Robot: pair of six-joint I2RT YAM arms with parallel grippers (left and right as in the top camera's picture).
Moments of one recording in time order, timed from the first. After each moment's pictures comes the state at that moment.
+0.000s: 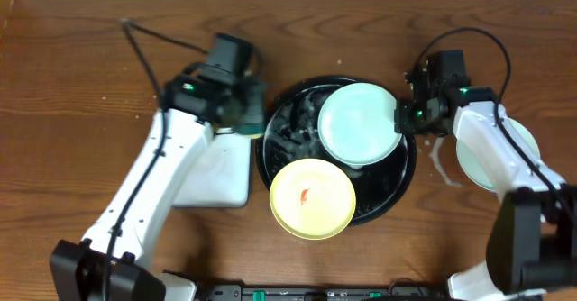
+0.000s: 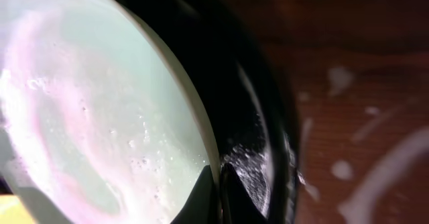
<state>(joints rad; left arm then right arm) -0.30 1.55 1.38 -0.99 -0.04 -0.40 0.11 1.69 1.17 -0.69 -0.16 0.13</state>
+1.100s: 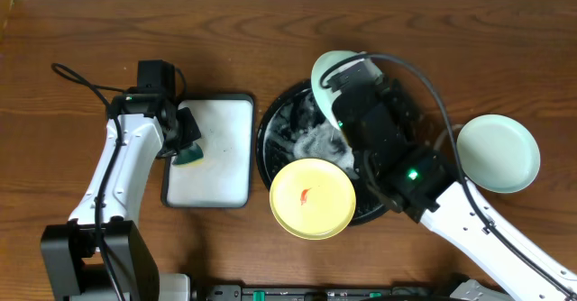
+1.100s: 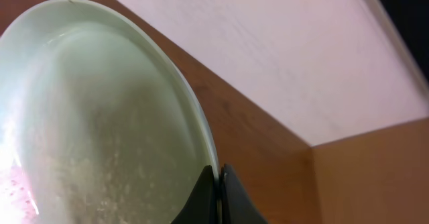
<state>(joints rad) 0.05 1.58 1.13 -0.91 -0.07 -0.40 0.76 1.33 1.16 -0.47 0.85 -0.31</state>
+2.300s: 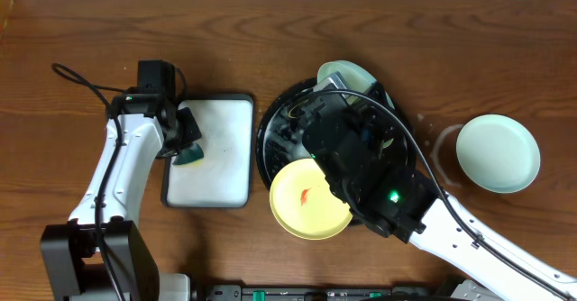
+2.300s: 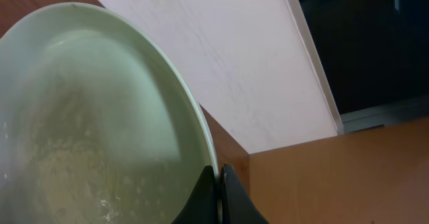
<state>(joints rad) 0.05 1.58 1.13 -0.91 -0.06 -0.40 0.91 1.33 1.16 -0.46 1.12 -0.46</state>
